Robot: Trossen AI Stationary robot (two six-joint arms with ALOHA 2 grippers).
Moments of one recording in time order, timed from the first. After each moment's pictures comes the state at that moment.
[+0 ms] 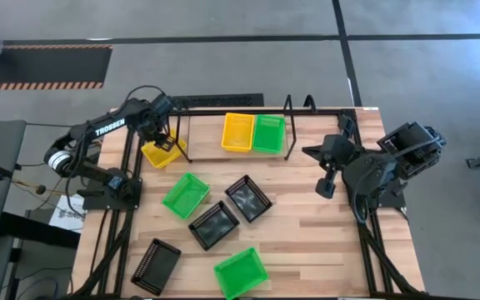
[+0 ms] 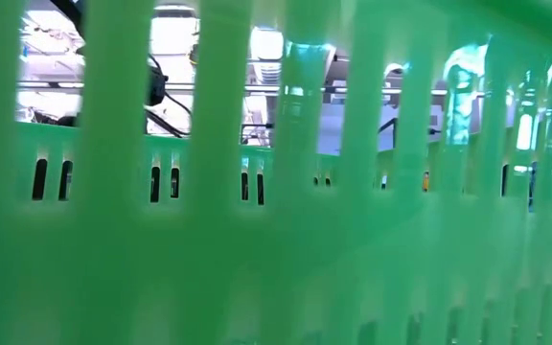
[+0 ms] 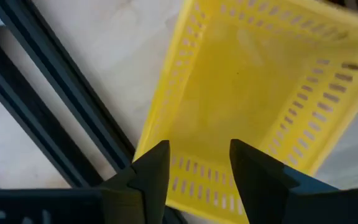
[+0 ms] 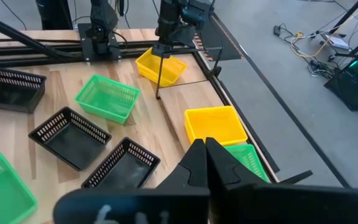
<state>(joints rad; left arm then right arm) 0.93 1.36 0.93 -1.09 -0.11 -0.11 0.51 1.55 2.26 -1.57 0.84 0.46</state>
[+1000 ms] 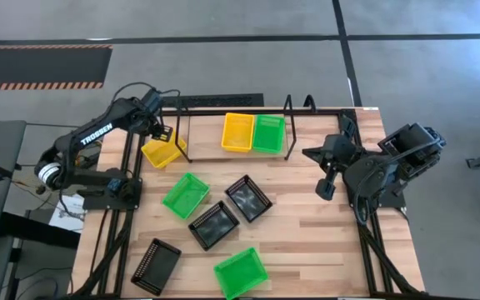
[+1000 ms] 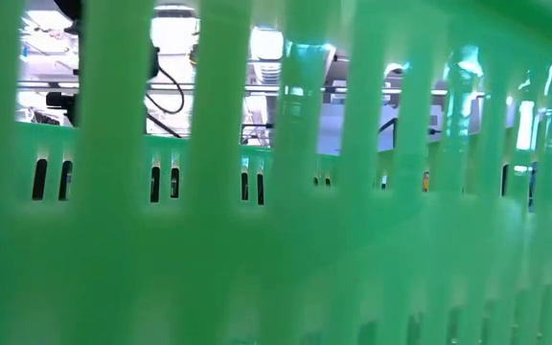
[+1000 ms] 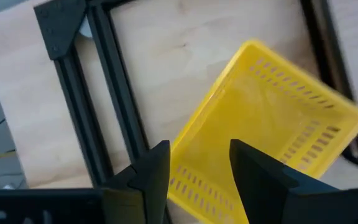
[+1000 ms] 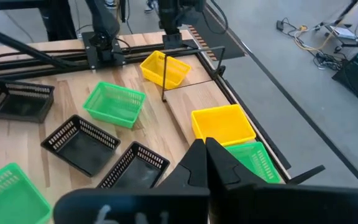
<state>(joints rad) 0.93 1.22 0.96 -1.09 -0.21 -0.34 0.53 1.55 2.26 -1.56 0.84 0.53</state>
